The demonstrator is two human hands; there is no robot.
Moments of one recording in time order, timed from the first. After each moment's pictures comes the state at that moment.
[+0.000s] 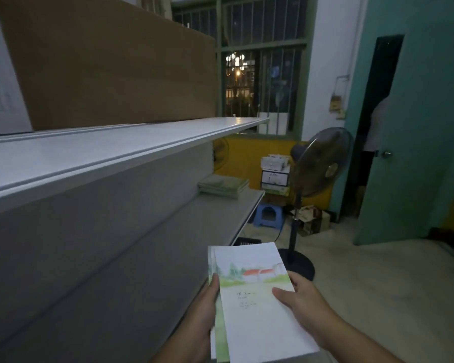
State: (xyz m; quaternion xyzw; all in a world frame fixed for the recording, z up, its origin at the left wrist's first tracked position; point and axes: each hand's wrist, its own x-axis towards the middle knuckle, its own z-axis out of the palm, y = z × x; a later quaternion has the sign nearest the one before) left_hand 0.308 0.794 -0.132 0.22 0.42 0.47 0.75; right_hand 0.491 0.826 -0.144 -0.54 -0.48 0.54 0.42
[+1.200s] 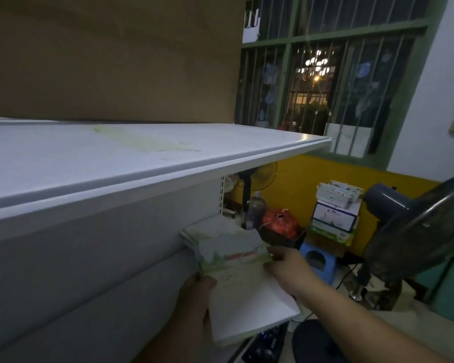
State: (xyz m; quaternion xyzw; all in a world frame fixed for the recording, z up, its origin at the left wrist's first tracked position) left_hand 0.332 1.255 -0.139 0.14 0.58 0.63 0.49; right_hand 0.479 1.353 -0.089 -0.49 -0.72 0.43 0.24
